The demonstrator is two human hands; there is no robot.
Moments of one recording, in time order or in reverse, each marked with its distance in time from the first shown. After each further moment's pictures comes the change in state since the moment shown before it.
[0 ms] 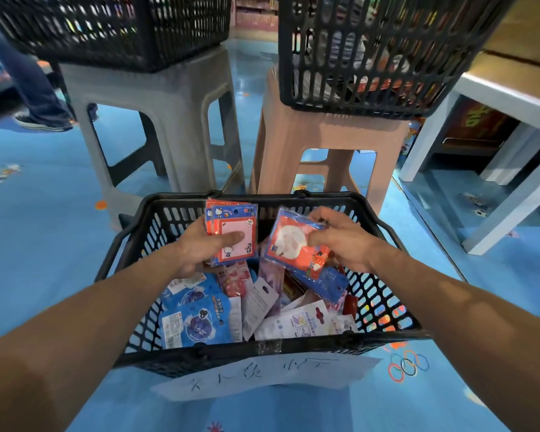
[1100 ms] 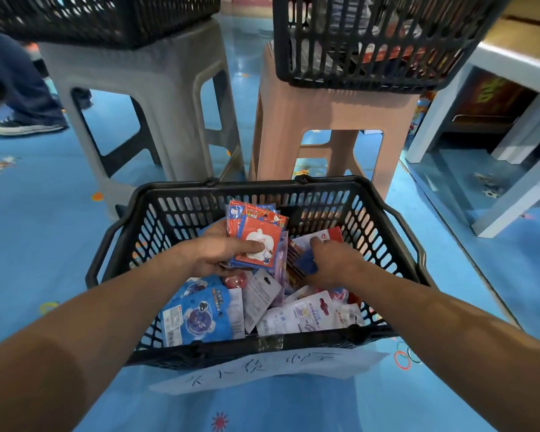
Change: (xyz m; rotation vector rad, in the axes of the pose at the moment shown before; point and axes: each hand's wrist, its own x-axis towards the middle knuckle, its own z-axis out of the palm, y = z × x) left_hand 0.006 -0.007 0.029 0.061 -0.142 -0.136; right_hand 0.020 0.056 0.022 -1.327 0.031 0.137
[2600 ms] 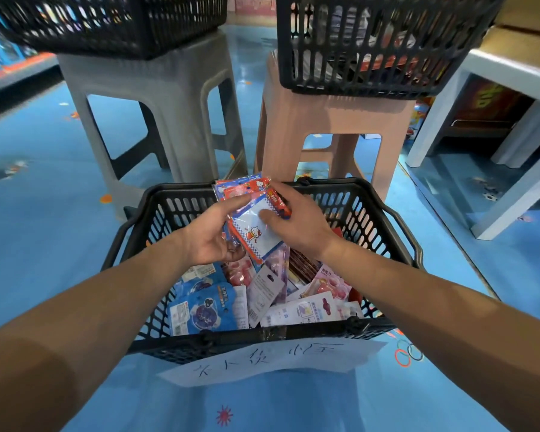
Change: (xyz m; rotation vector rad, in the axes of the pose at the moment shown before) left_hand -0.027 0.025 -0.007 -0.362 -0.076 0.005; right_hand 0.003 -0.053 -0.044 0.860 0.430 -0.321
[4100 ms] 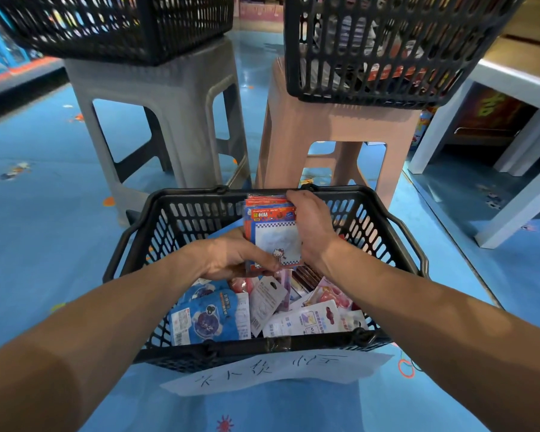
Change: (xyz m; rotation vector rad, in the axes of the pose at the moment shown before) left_hand 0.001 -0.013 0.012 0.300 -0.225 0.021; right_hand 0.006 -0.027 0.003 0.891 0.239 0.421
